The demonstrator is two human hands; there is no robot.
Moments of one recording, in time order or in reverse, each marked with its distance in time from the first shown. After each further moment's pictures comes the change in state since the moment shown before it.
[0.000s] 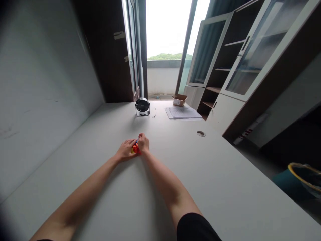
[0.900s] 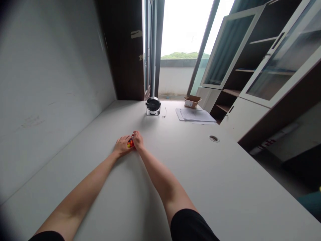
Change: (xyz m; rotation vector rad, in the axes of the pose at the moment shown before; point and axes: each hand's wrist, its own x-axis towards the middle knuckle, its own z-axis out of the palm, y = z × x) left_hand -0.035 -0.050 -0.018 0.119 0.083 -0.334; right_hand -0.010 -0.034 0.088 0.386 -0.255 0.024
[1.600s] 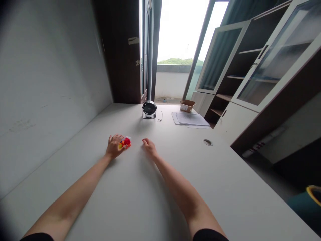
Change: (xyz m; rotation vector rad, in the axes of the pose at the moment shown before) left_hand 0.007 -0.010 -0.020 0.041 0.160 0.054; right_hand -0.027 -0.021 -0.120 -0.346 -0.044 -0.095
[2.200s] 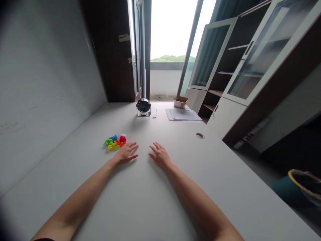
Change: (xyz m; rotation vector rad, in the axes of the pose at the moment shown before) left_hand -0.016 0.078 0.022 -0.164 -0.354 0.352; right_hand -0.098 0.024 -0.099 -0.717 -0.145 -0.305
